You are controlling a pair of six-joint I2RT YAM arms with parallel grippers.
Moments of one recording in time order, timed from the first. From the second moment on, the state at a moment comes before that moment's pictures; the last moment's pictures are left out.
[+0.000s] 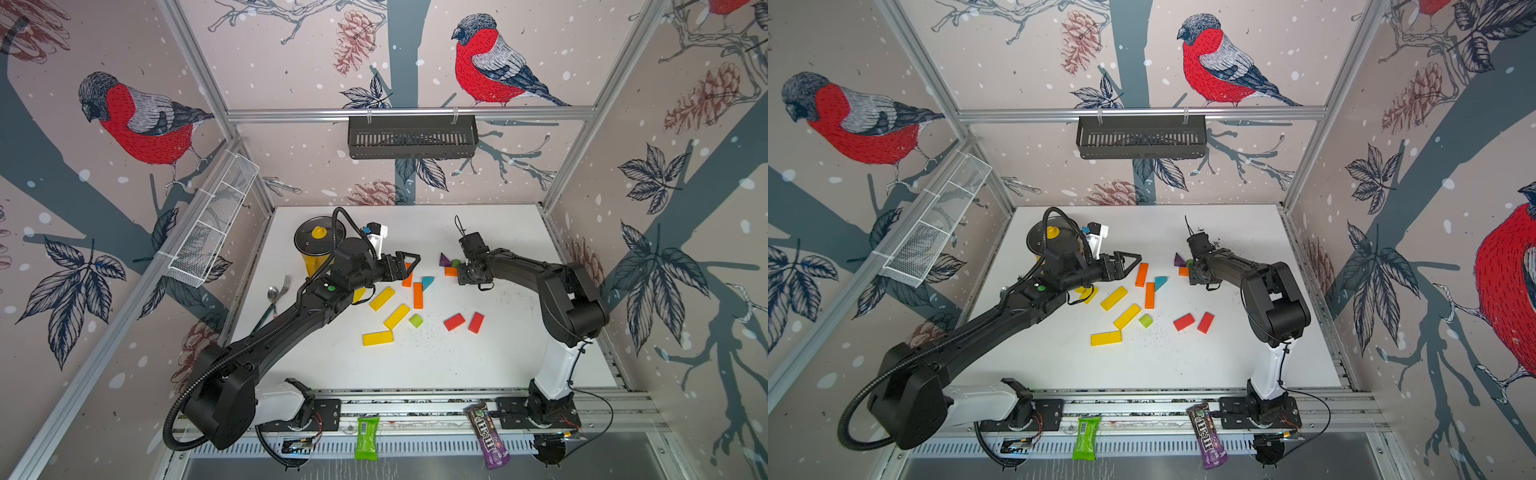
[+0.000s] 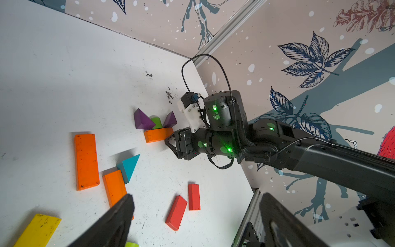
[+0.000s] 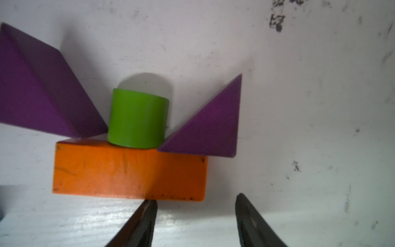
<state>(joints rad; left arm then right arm) -0.57 1.28 0.89 0.08 0.41 -0.70 0.38 1.88 1.16 -0.45 0.17 0.26</state>
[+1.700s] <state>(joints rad) -0.38 1.21 0.86 -0.01 0.14 -0.79 0.81 1.79 1.19 -0.47 0.26 0.42</state>
